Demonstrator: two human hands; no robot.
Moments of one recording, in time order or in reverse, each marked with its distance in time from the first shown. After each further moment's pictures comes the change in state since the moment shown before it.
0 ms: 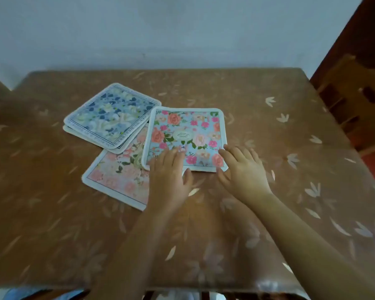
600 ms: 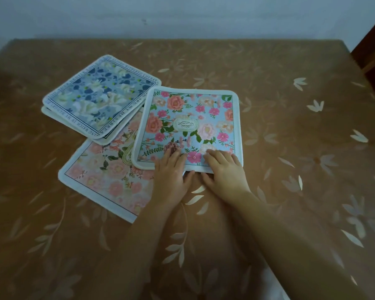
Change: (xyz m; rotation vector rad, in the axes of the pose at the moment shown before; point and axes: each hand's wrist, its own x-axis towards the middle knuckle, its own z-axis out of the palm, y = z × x) left_hand 0.032 -0.069 0.126 0.029 -0.141 -0.101; right_hand 0.027 0.026 0.136 0.164 -0.196 -0.014
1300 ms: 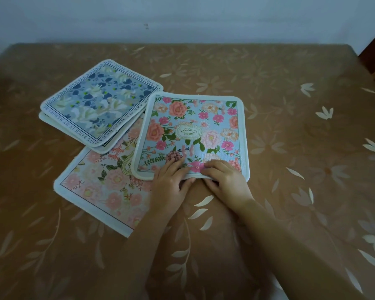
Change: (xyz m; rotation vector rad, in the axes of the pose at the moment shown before) left_hand 0.009 -0.020 0.016 -0.133 0.115 0.057; right_hand 0.013 0.013 0.012 0.220 0.038 -0.151
